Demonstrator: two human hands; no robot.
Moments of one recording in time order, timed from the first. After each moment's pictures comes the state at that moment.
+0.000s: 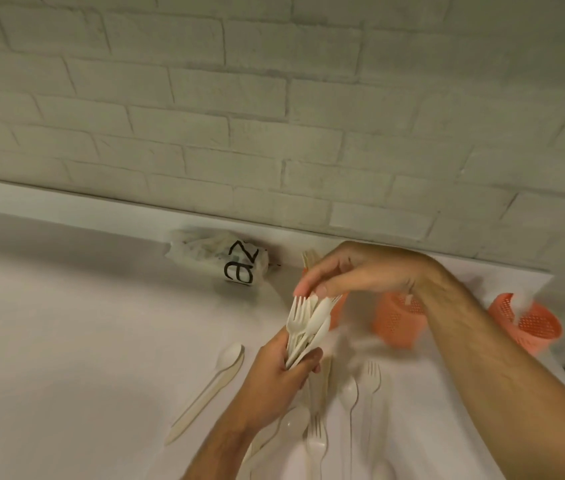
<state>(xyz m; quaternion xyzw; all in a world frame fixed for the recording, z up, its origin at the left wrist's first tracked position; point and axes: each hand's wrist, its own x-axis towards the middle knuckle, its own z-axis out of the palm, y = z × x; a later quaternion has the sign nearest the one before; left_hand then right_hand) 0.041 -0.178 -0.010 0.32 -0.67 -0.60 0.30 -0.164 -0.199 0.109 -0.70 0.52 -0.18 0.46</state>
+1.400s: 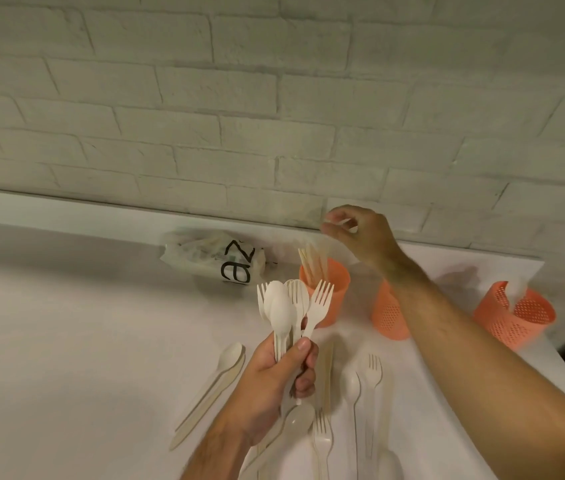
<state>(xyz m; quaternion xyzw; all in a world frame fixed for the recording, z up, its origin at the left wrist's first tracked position) 0.053 -0.175 -0.009 0.20 -0.51 -0.78 0.30 -0.202 -0.246 0.060 -0.56 0.70 -0.43 0.09</state>
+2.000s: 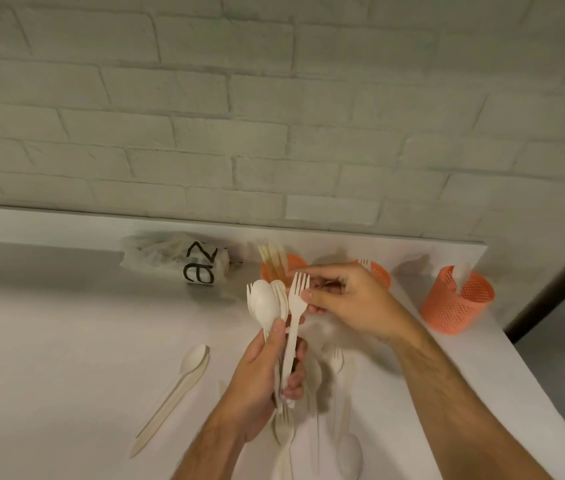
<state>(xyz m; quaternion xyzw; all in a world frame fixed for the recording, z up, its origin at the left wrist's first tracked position) 0.017 -0.153 -0.002 0.25 -0.44 -0.82 0.26 -0.158 -0.123 0.060 -0.53 0.60 -0.50 0.34</state>
